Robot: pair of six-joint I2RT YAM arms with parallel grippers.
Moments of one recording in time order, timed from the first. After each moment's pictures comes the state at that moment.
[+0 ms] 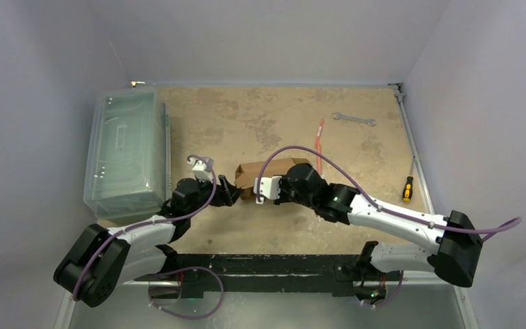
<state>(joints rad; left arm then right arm) -0.49 1.12 0.18 0.60 0.16 -0.55 1.00 1.18 0.81 -0.25 0.16 -0.74</state>
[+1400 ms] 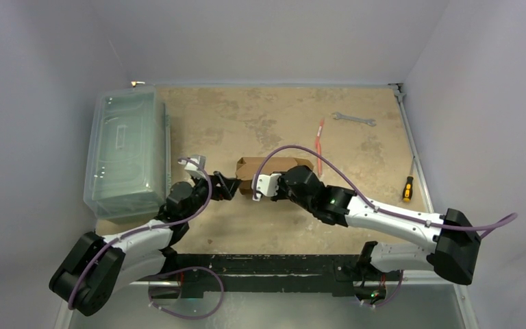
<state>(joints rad) -0.51 1.05 0.13 0.77 0.06 -0.55 1.03 1.19 0.78 -0.13 0.32 -0.73</state>
